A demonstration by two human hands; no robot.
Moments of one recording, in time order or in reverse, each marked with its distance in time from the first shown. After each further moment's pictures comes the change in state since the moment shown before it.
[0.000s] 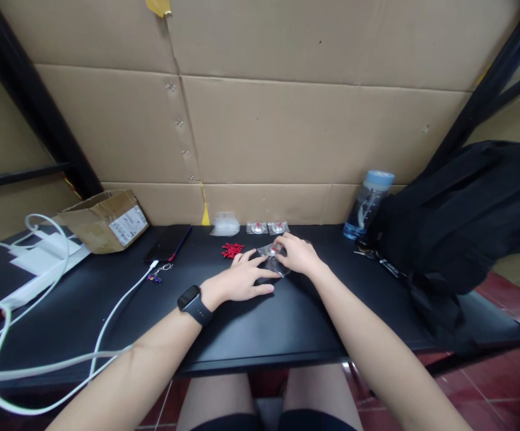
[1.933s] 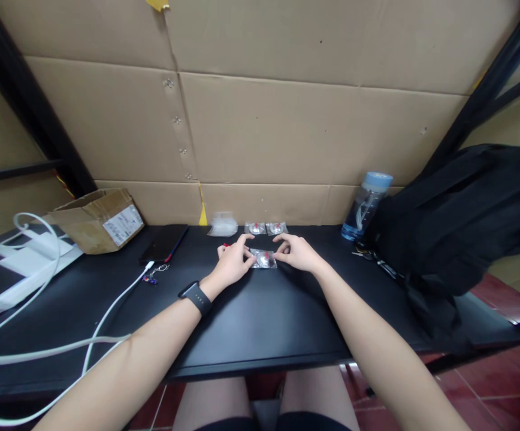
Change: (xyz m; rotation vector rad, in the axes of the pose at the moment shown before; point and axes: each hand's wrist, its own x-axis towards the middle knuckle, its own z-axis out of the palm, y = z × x) left_hand 0.026 -0.031 0.016 -0.235 0.467 -0.317; right_hand 0.004 0.016 0.002 0.404 -0.054 0.043
